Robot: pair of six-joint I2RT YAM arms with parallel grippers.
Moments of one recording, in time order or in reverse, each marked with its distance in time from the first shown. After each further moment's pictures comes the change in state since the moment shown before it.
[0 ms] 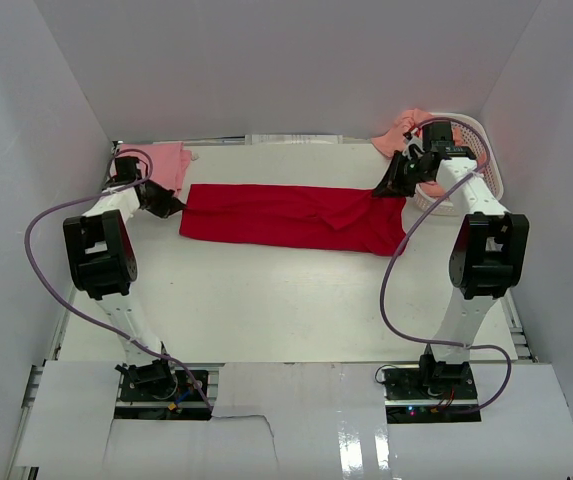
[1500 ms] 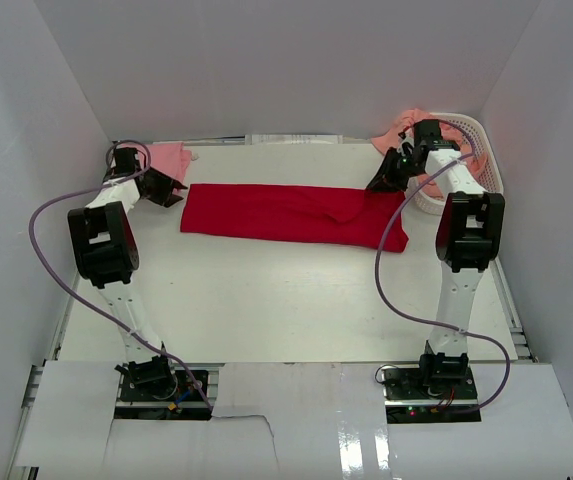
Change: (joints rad) left arm 0.010 0.128 0.164 0.043 0.034 -0.032; right arm -0.013 0.306 0.261 0.002 0.000 0.048
